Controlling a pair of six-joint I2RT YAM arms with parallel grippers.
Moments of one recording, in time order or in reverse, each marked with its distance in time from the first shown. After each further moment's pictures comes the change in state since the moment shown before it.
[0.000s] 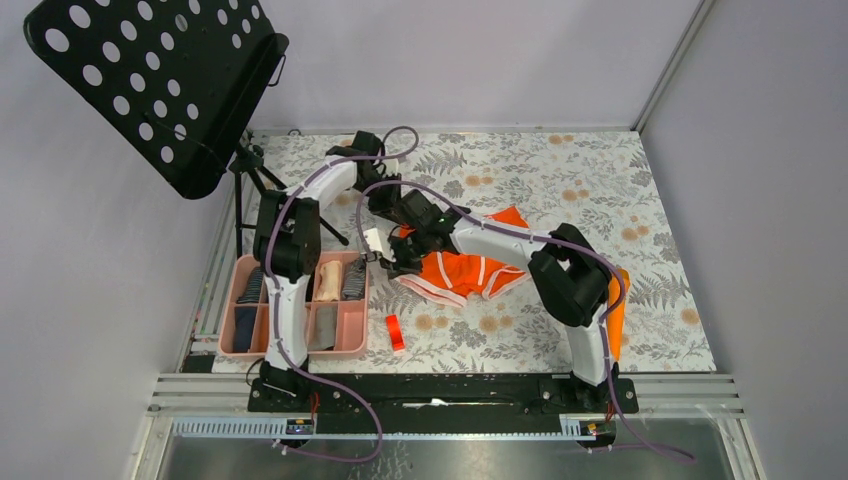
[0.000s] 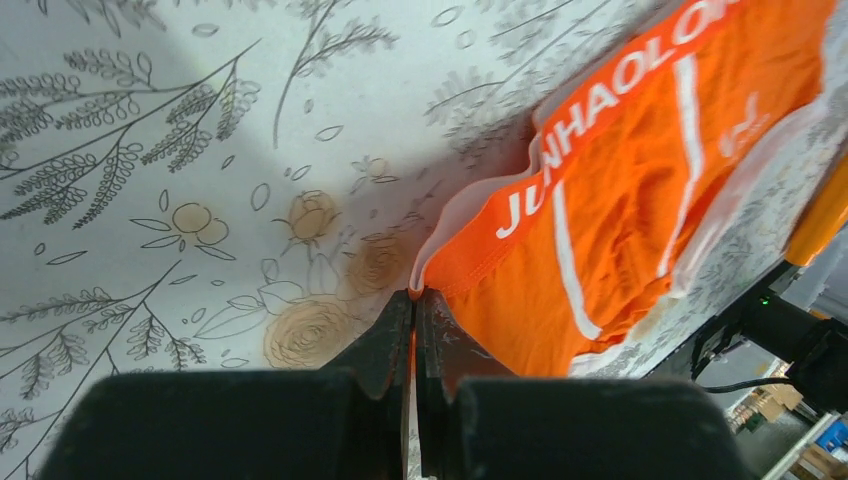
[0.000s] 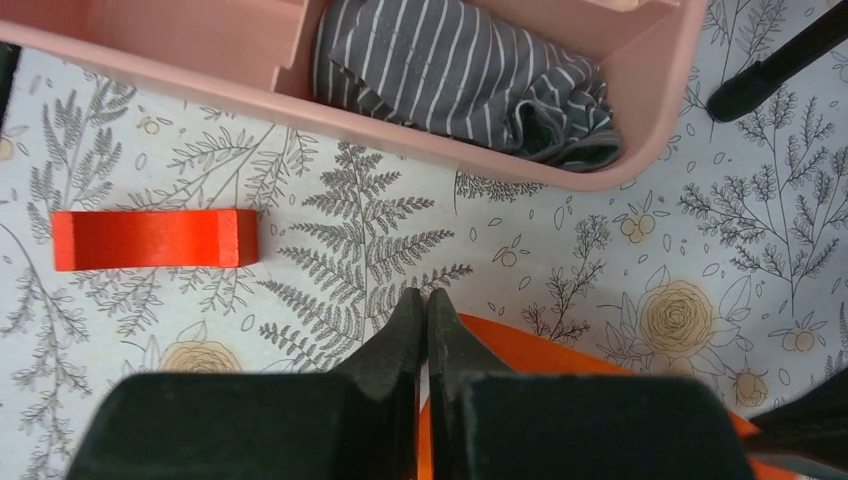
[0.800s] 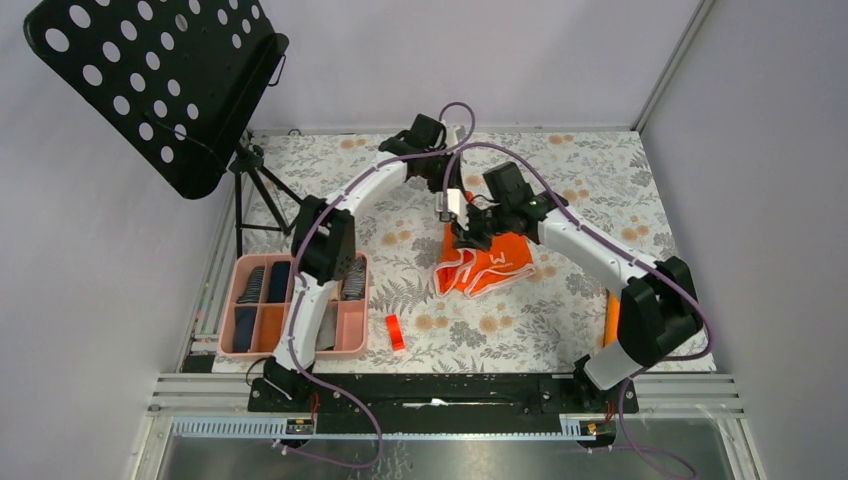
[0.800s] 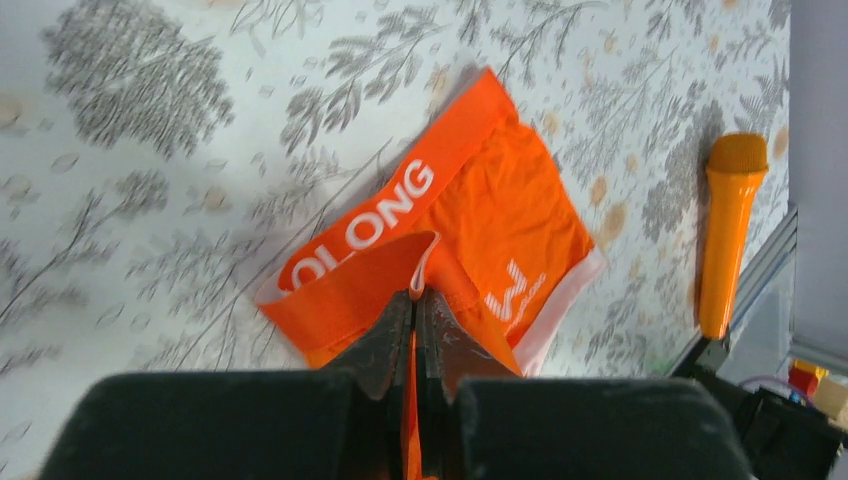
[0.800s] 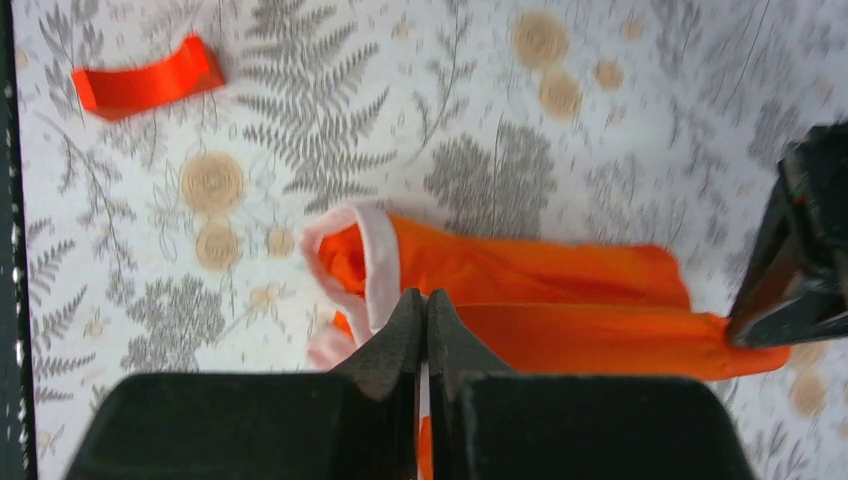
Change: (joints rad) left arm -0.225 0.095 0.330 0.129 -0.036 -0.188; right arm -0.291 -0.433 -0.250 -0.082 -0.024 0.071
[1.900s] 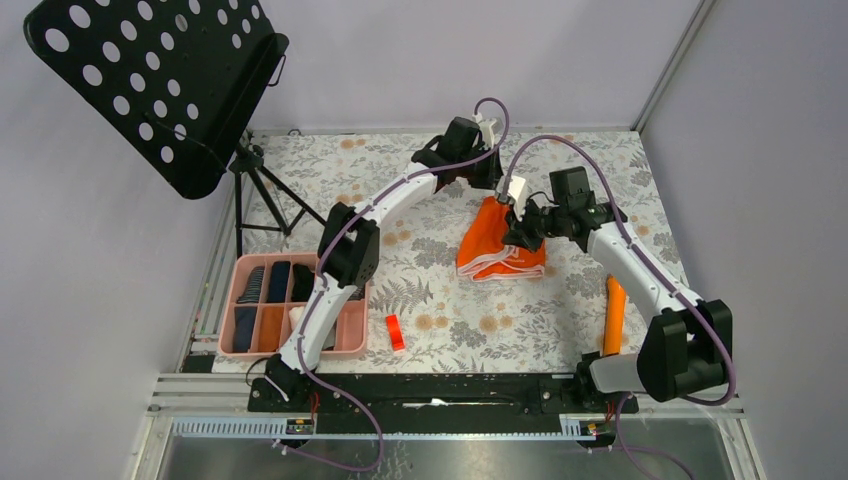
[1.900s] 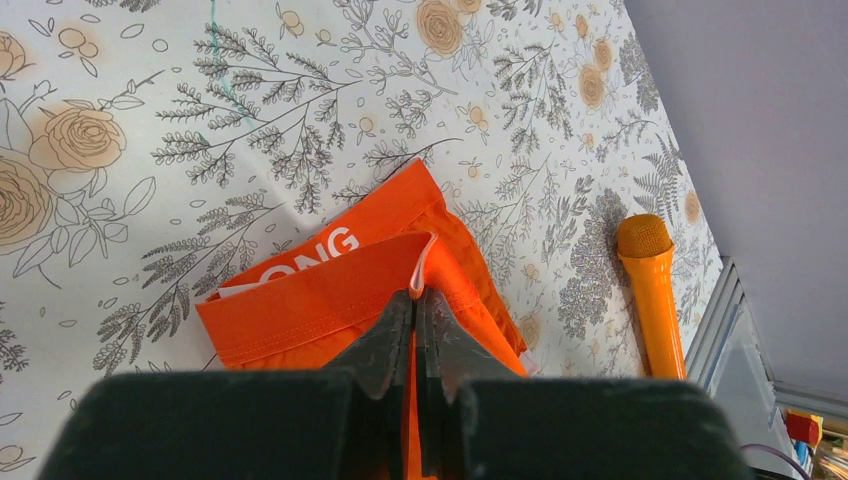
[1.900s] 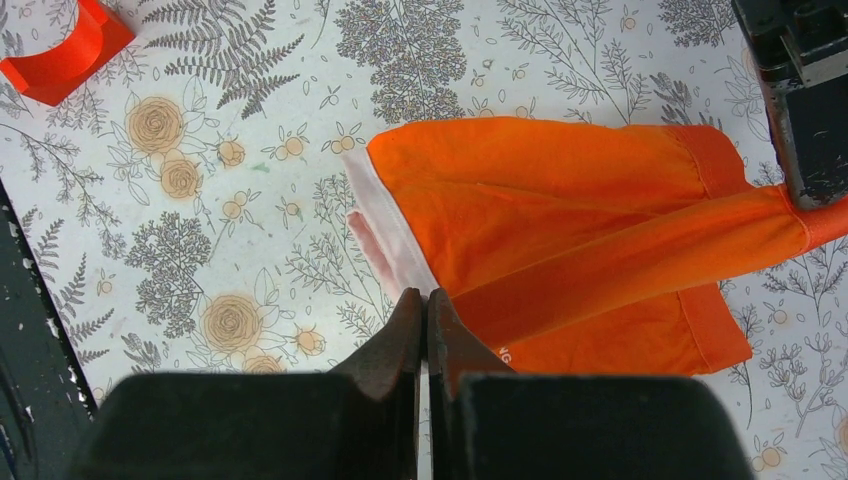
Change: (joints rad) left arm -0.134 0.179 0.216 0.272 -0.033 -0.134; right arm -0.320 -0.229 -0.211 -0.048 -0.019 0.104
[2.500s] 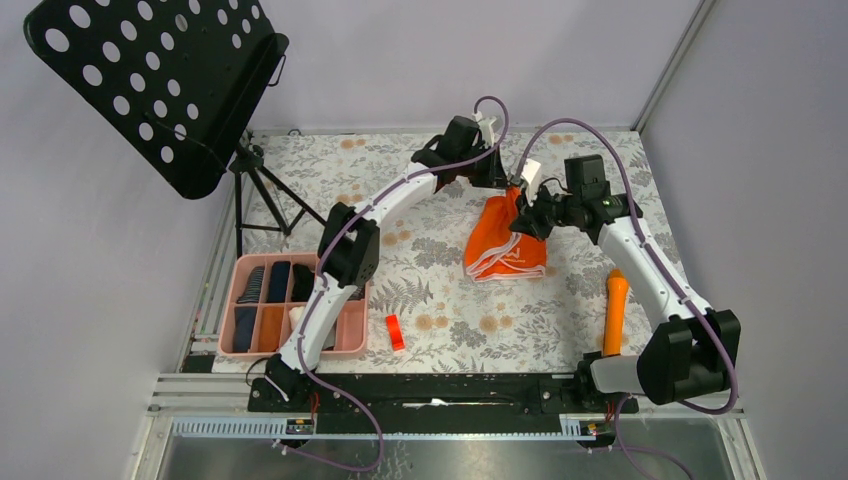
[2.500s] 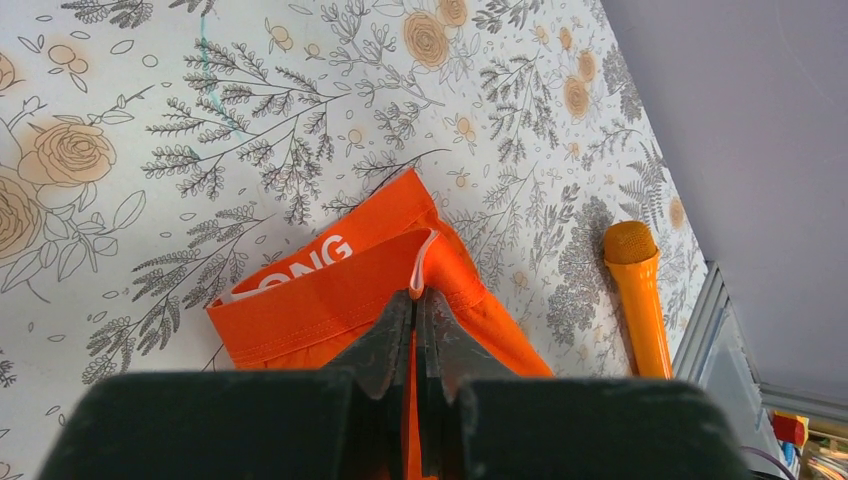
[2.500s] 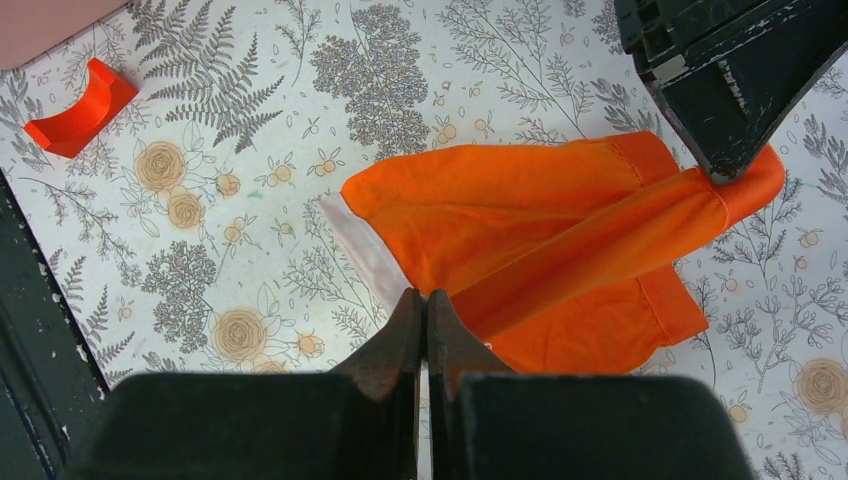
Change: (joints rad) left arm 0.000 0.002 0.000 0.026 0.008 -0.015; right arm -0.056 -0.023 0.084 -0.052 -0.010 0.071
